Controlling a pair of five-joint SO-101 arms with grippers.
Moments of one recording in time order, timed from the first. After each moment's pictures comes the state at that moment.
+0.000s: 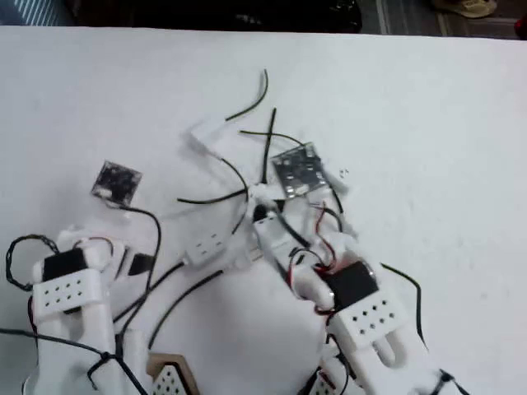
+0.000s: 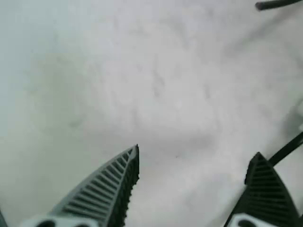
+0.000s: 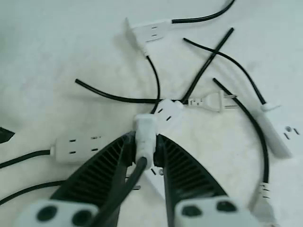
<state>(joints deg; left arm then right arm) -25.3 -48.4 71.3 53.2 -34.6 -31.9 -55.1 59.2 45.7 -0.6</state>
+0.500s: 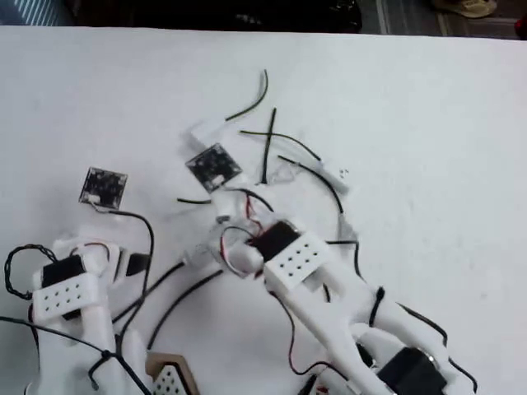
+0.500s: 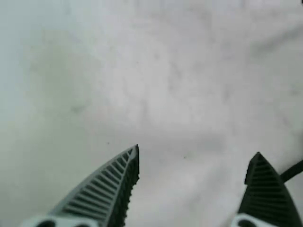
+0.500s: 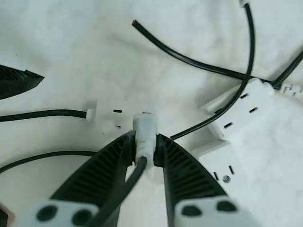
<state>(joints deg) -27.6 -48.4 74.1 48.6 -31.8 -44.0 -21.2 44.0 46.2 -0.6</state>
